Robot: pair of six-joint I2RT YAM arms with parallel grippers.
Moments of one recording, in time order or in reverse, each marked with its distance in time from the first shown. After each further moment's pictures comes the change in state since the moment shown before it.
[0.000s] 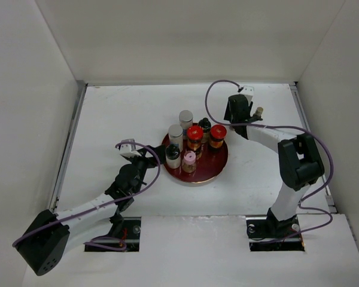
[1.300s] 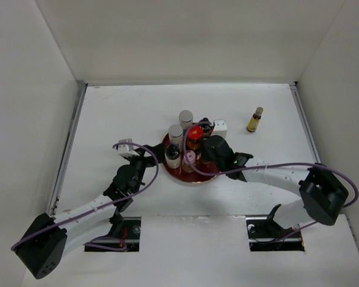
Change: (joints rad) left arm 0.006 -0.038 -0.001 0.010 0.003 -0.001; right arm 0.499 -0.371 -0.370 -0.047 0.039 0.151
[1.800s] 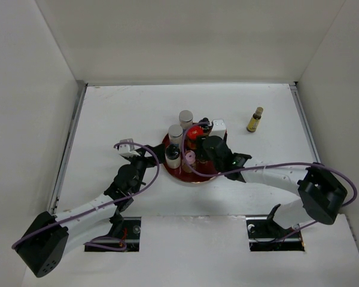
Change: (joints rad) left arm 0.000 0.021 0.000 0.000 0.001 0.000; right arm 0.024 0.030 0.010 0.066 0.028 -0.016
